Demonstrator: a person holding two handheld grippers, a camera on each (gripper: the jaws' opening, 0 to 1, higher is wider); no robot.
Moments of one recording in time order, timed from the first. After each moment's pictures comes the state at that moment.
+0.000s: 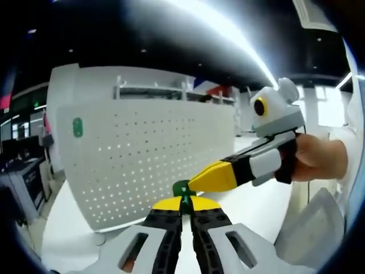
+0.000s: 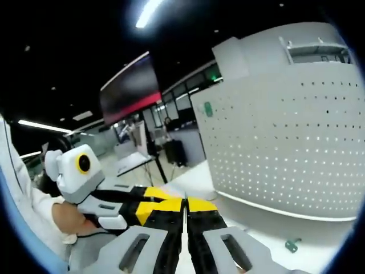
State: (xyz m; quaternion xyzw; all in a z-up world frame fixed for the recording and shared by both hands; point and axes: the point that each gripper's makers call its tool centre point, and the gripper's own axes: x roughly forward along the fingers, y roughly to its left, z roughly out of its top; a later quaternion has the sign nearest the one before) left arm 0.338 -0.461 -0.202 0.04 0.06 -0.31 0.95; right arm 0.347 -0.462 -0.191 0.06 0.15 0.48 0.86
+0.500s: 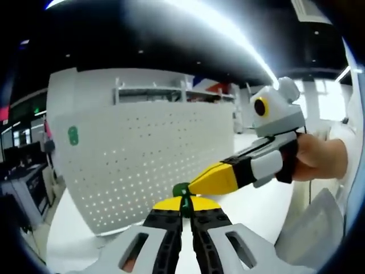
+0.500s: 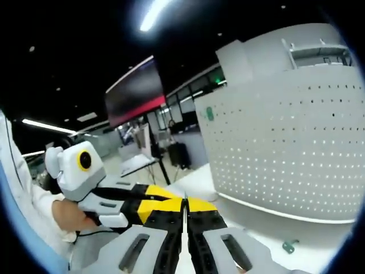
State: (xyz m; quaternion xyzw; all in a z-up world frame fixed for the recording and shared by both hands) left arm 0.337 -0.480 -0.195 0.07 0.06 -0.31 0.95; right arm 0.342 -0.480 -0.186 0.07 0.13 0.50 0.86
